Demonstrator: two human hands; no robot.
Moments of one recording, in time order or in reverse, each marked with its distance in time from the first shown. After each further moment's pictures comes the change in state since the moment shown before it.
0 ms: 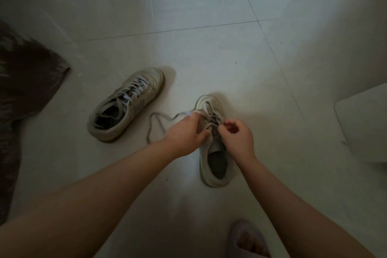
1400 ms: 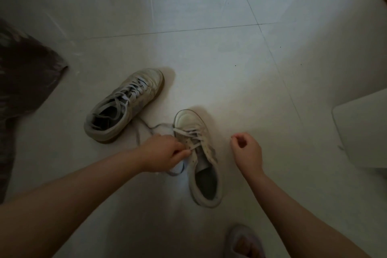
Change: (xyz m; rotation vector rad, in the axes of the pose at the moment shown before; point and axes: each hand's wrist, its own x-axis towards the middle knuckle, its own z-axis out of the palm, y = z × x) left_hand -0.026 -0.053 -0.007 0.270 -0.272 0.238; right_hand -0.002 0.037 -0.017 -0.222 0.060 -0.028
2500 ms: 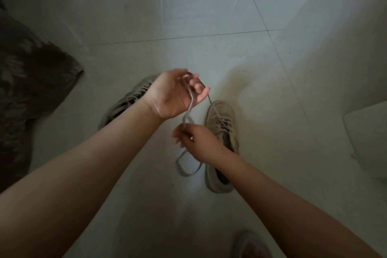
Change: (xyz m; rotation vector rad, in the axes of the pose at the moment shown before) left_hand 0.027 0.013 -0.120 -2.189 0.242 -0.181; right_hand -0.021 -0.124 0.042 -0.049 -0.709 -0.465
